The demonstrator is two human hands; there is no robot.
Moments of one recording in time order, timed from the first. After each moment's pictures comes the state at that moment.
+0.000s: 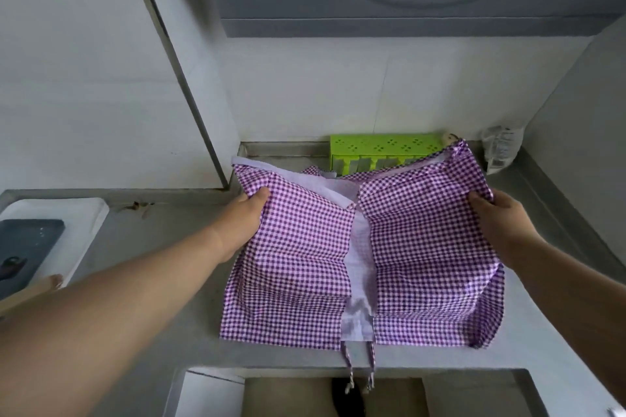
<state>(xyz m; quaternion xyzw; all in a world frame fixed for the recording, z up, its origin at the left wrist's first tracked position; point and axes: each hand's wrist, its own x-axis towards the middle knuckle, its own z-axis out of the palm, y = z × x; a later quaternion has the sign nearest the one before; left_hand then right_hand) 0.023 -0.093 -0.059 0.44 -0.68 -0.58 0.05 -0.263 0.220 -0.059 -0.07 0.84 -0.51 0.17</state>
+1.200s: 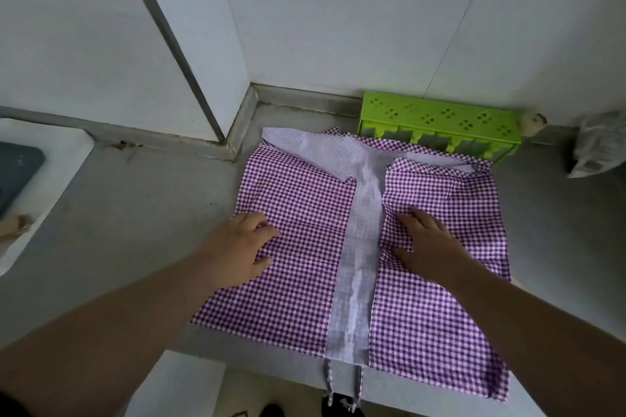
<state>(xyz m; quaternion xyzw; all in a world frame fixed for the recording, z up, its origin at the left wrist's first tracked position) 0.036 -0.113 -0.215 0.25 -0.95 -0.09 -0.15 -0.296 0.113 -0.233 -0.44 0.86 0.02 0.25</state>
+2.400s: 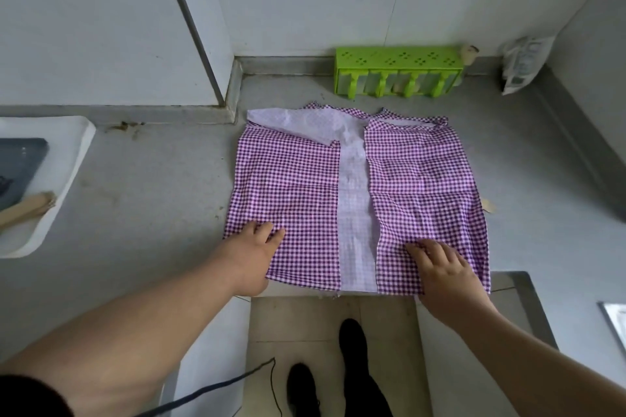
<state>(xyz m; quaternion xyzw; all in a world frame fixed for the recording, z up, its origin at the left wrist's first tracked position) 0.141 -0.007 -0.209 0.19 -0.91 -0.01 -0.36 -0.084 0.309 -0.232 -0.45 0.88 0.09 0.15</state>
